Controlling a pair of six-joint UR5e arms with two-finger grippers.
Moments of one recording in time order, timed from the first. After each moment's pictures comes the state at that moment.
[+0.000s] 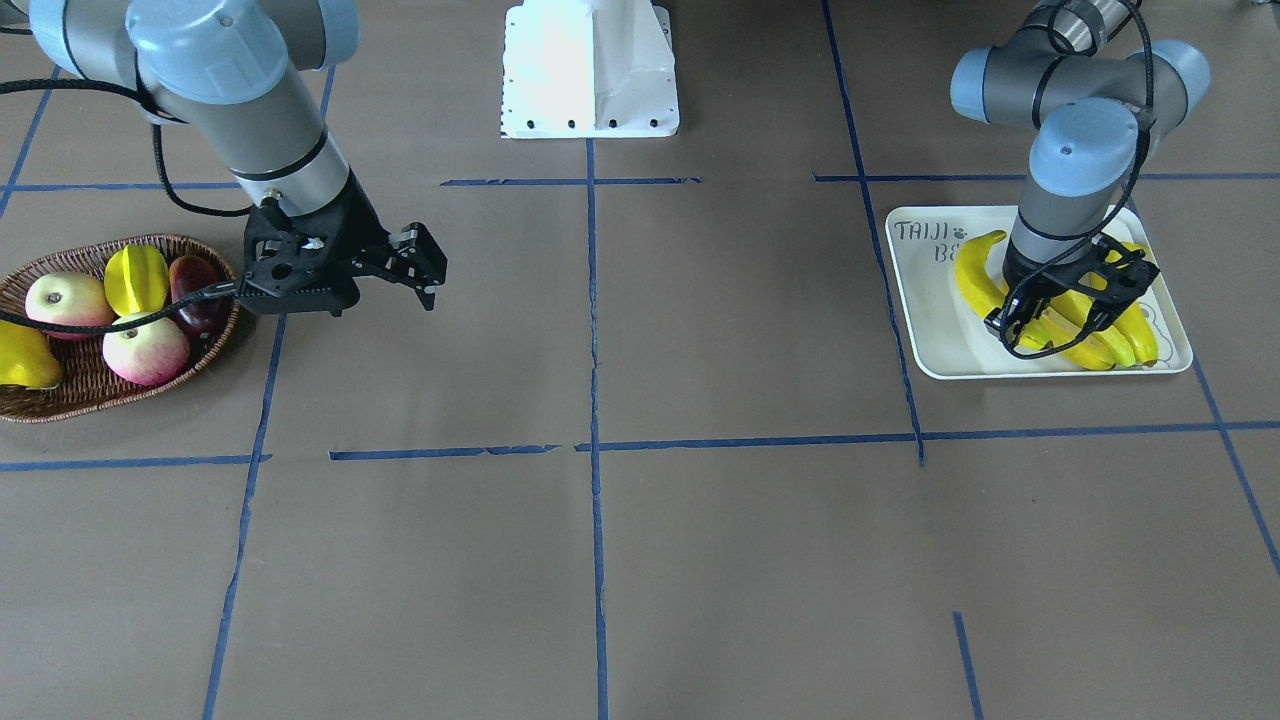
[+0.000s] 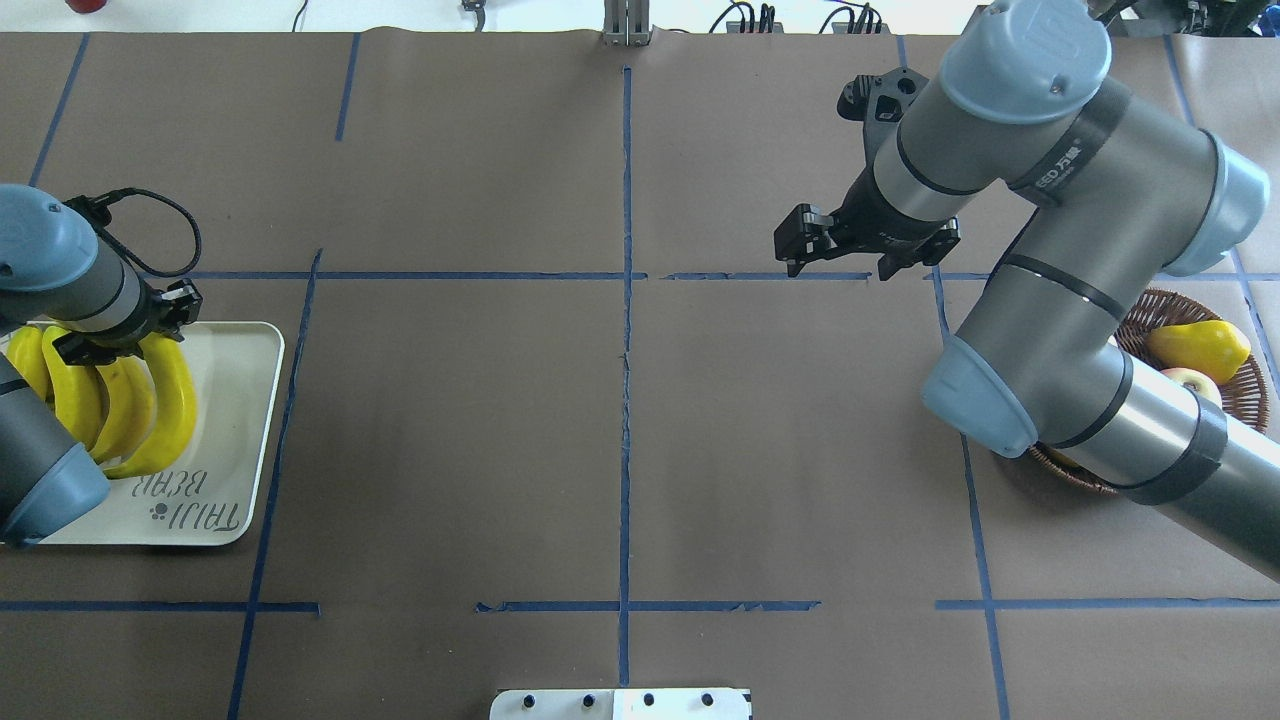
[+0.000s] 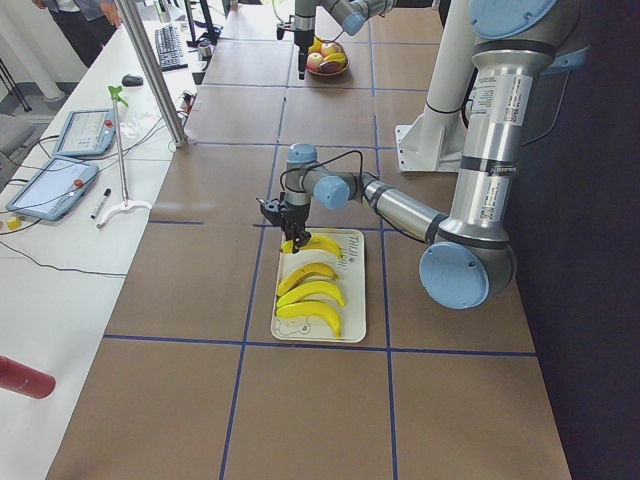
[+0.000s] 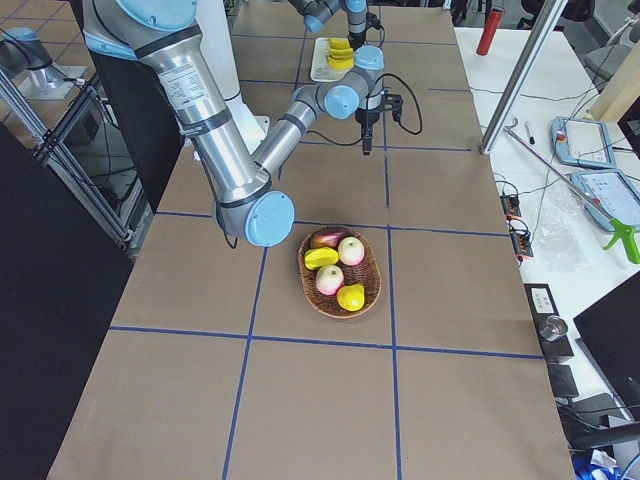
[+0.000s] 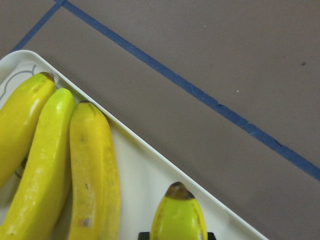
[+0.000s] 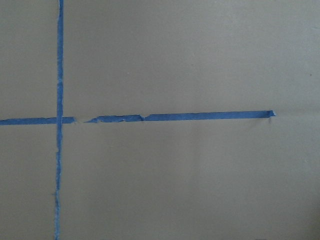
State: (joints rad) left arm -0.81 -1.68 -1.80 -1.67 -1.82 -1.51; right arm 0.80 -1.05 1.87 -1.66 2.07 1.00
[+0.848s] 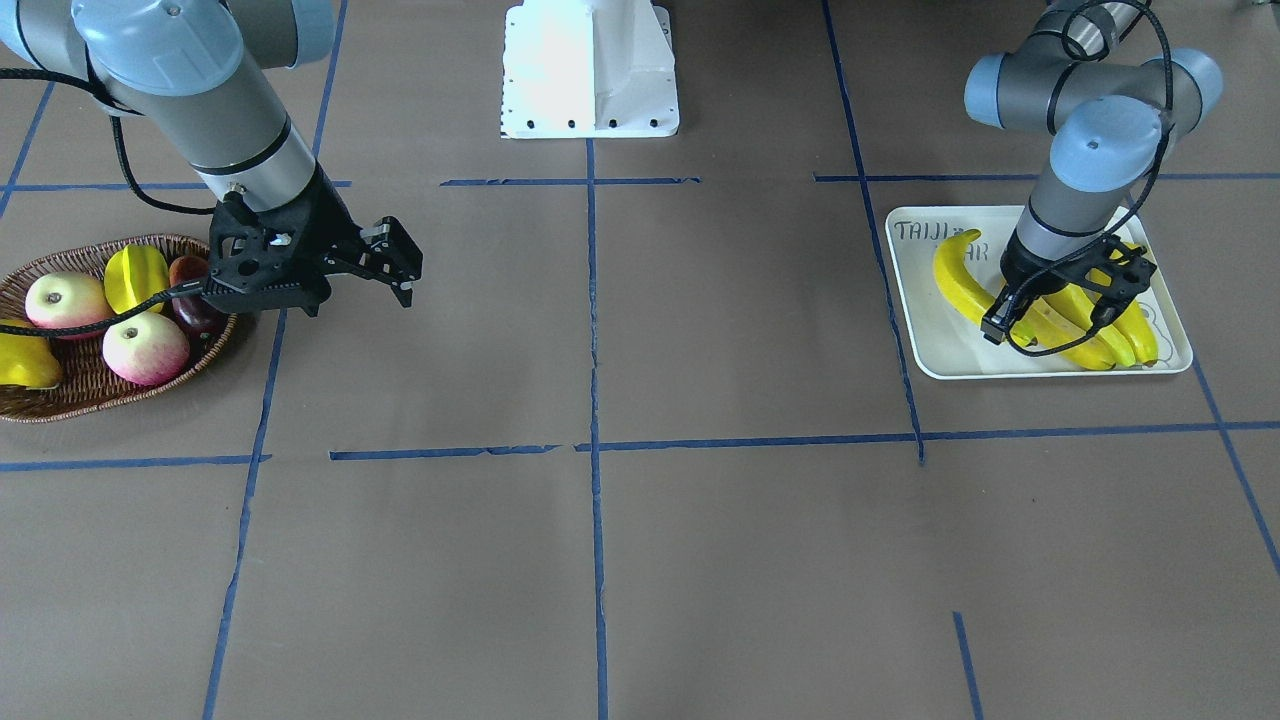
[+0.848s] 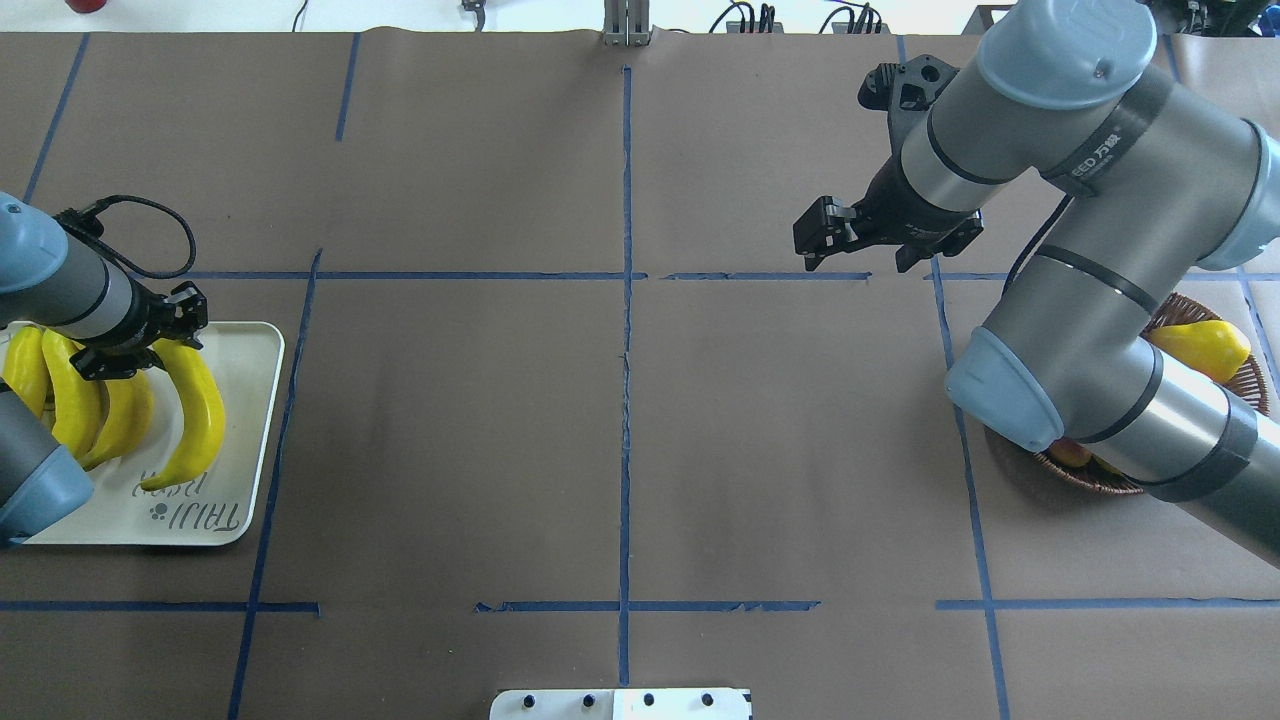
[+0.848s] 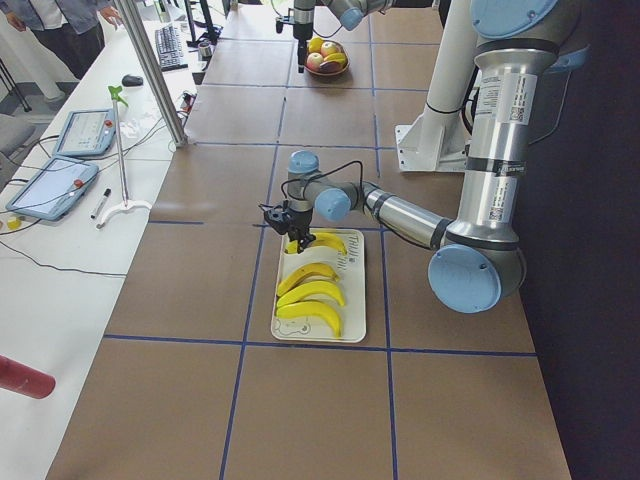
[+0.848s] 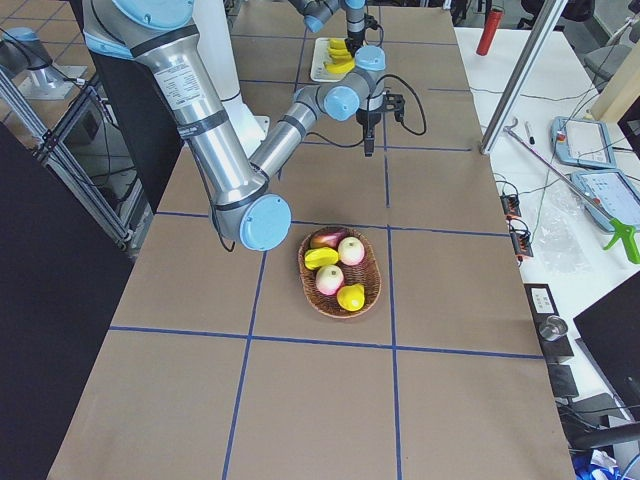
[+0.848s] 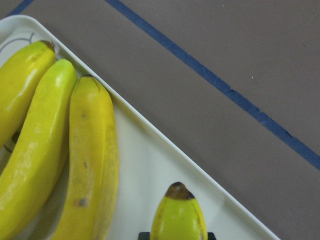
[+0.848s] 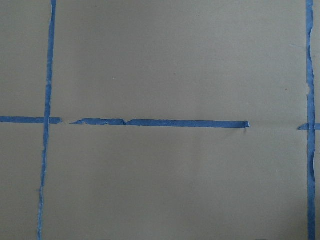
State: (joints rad) left arm -0.84 -1.66 -1.75 -1.86 -1.97 -1.66; right arm 0.82 -1.07 1.90 -1.66 2.08 0.97
